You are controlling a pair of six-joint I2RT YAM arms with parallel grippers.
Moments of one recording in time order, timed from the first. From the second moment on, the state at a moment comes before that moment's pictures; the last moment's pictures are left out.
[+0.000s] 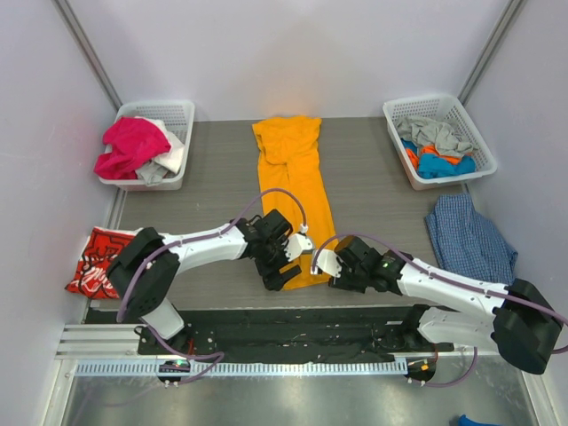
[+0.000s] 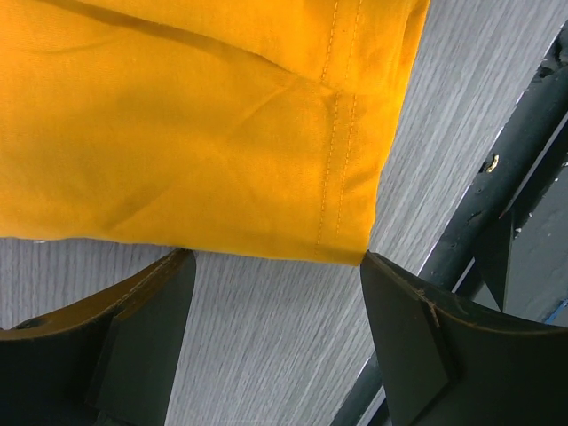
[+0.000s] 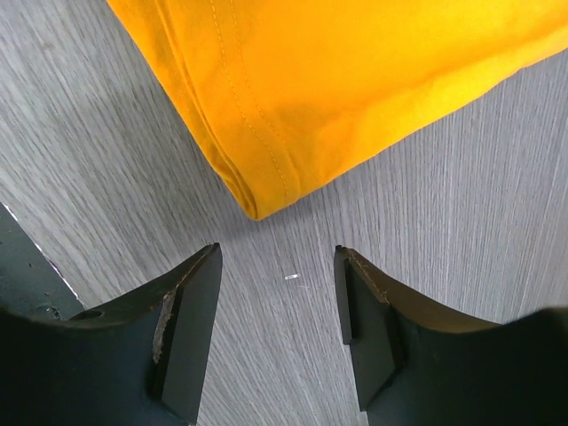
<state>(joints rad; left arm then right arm) -0.87 1.62 0.94 -0.54 0.28 0.28 0.87 1.08 0.53 -0.50 0.14 -0.59</state>
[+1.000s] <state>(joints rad) -0.90 1.69 1.01 -0.55 0.26 0.26 0.87 1.12 0.55 -0.50 0.08 -0.60</state>
